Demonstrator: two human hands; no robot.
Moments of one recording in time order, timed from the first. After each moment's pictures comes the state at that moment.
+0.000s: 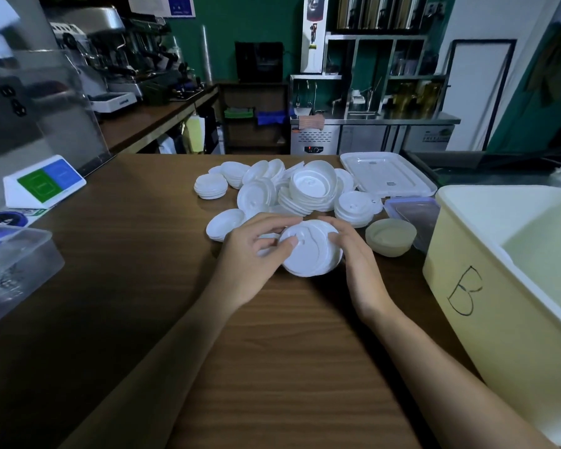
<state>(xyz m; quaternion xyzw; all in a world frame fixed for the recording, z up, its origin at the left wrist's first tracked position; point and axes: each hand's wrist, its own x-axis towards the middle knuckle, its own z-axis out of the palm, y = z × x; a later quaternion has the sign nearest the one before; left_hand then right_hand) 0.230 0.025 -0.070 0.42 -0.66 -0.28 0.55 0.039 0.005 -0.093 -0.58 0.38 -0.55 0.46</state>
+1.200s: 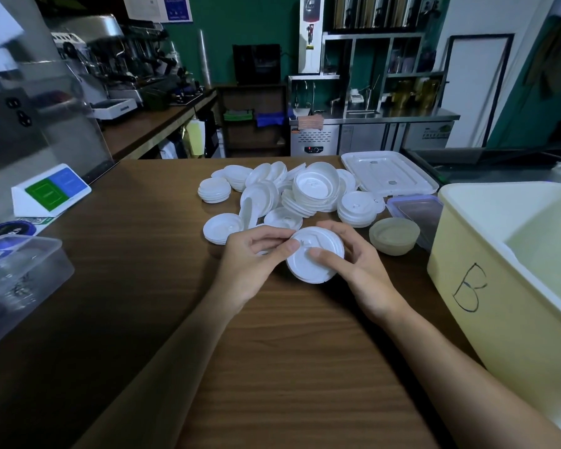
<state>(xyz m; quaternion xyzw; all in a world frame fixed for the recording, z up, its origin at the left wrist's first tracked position) 0.237 0.025 -0.070 0.48 -0.56 -0.39 0.55 0.038 0.015 -0.083 -0.57 0.36 -0.52 0.52</state>
